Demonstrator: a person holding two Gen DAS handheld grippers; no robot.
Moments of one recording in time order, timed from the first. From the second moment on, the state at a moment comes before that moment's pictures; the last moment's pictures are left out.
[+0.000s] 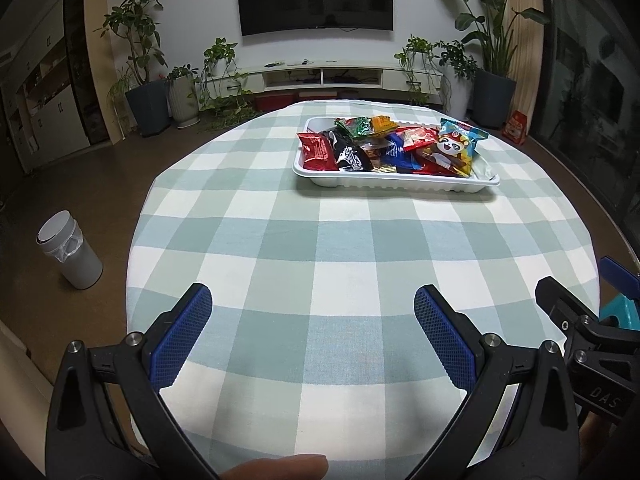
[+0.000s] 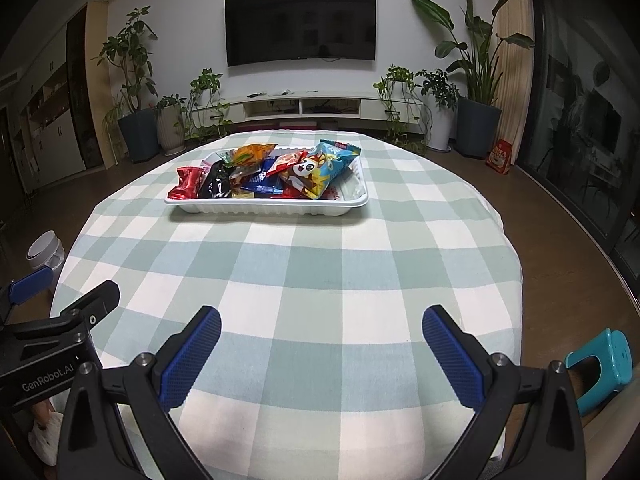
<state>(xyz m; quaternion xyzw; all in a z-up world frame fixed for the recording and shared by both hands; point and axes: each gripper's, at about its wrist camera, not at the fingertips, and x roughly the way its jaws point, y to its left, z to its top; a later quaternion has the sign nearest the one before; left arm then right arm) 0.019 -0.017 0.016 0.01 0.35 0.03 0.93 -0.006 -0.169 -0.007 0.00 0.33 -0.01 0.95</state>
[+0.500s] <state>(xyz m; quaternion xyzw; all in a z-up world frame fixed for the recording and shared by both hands) 0.019 -0.018 0.017 0.01 0.35 0.03 0.93 -0.006 -0.169 -0.007 0.00 0.33 -0.01 0.94</state>
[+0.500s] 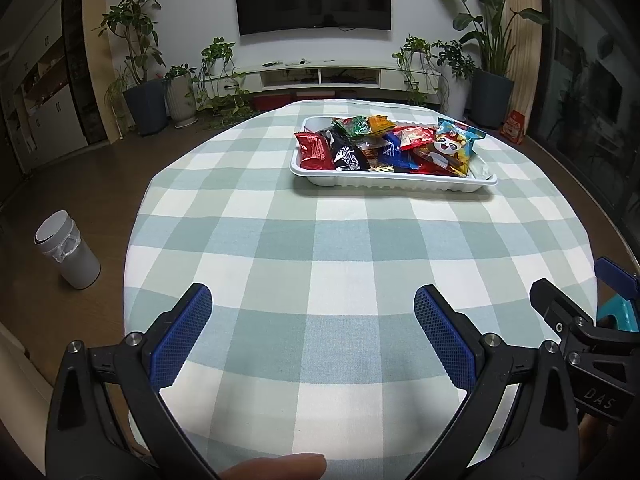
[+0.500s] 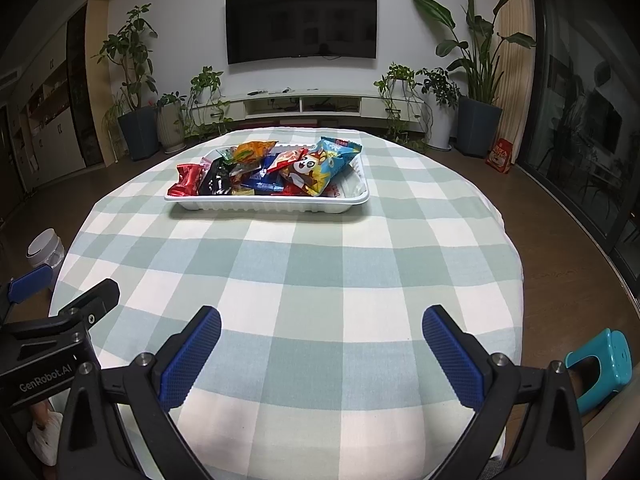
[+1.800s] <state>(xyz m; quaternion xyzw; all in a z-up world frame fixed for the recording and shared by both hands) 0.022 -0.026 0.015 -0.02 0.36 0.02 0.93 -0.008 -0.168 -0.006 0.00 0.33 -0.01 0.94</state>
